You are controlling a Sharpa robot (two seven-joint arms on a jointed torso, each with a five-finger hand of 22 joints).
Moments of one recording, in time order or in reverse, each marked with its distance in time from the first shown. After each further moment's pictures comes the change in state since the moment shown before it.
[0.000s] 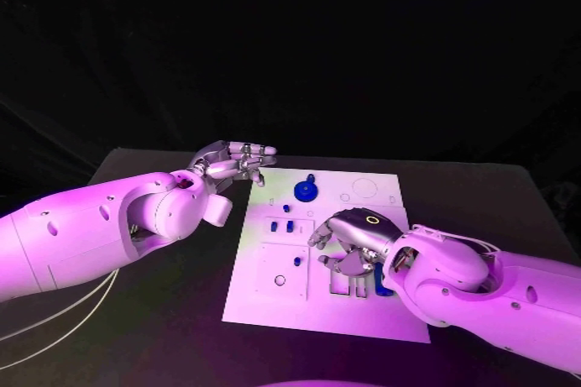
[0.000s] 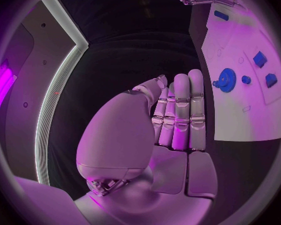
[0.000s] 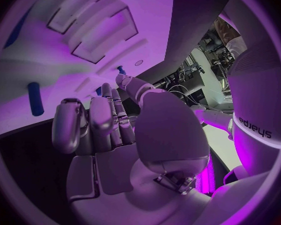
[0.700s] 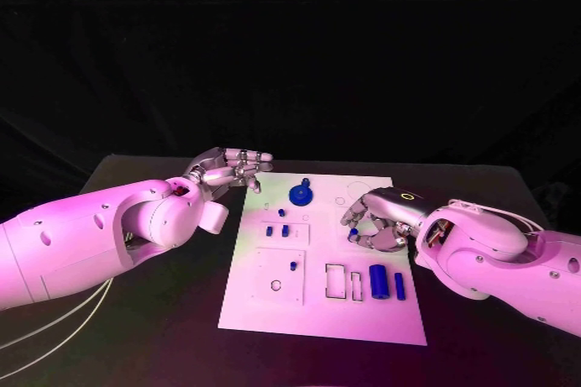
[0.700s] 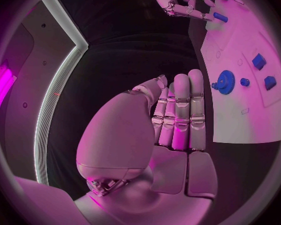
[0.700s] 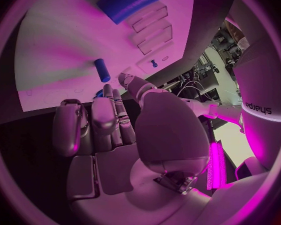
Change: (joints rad) left arm 0.000 0.002 -0.005 0.002 -0.005 0.006 -0.001; left_hand 0.000 0.000 -0.003 0.003 0.000 -0.003 -0.003 0.000 0.000 0.000 0.000 0.000 0.000 -0.004 -0.004 0.000 -0.001 0.000 0.000 0.000 0.000 0.000; right arm 0.085 -0.109 0.004 -0.044 0.065 0.060 0.012; right_hand -0.008 -0.003 -0.054 0.016 -0.006 -0.011 -0.050 0.000 0.000 -0.030 -0.027 0.022 -0.030 0.000 -0.029 -0.005 -0.021 0.000 0.011 -0.015 0.014 0.001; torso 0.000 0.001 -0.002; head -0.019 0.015
